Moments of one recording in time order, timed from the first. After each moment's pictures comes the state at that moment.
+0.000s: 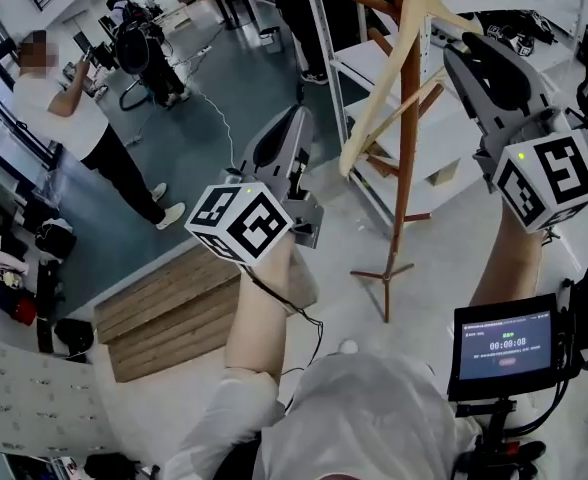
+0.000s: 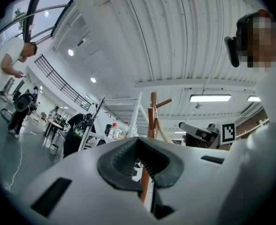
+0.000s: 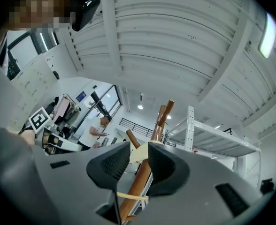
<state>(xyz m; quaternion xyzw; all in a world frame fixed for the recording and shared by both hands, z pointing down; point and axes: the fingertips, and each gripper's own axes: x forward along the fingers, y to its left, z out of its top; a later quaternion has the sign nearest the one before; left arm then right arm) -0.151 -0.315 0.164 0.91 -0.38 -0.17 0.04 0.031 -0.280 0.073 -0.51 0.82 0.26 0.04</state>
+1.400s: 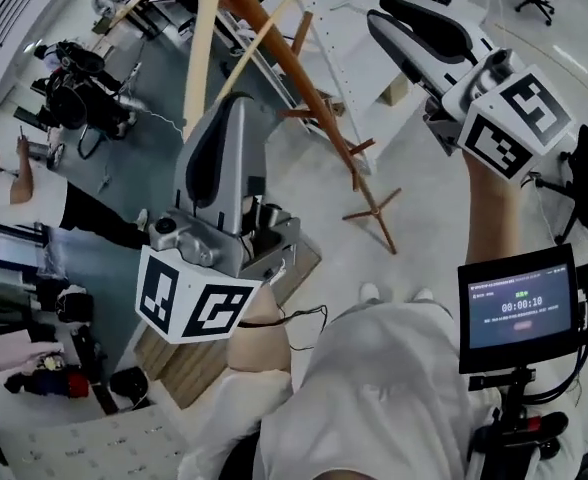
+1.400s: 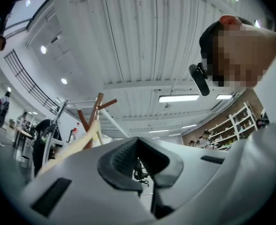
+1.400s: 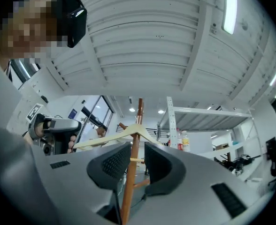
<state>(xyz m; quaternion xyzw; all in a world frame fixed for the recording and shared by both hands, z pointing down) -0.049 -0.192 0.121 0.95 -0.25 -0.17 -0.04 0.101 -0.233 0.136 -0.50 0.85 0.14 0.13</state>
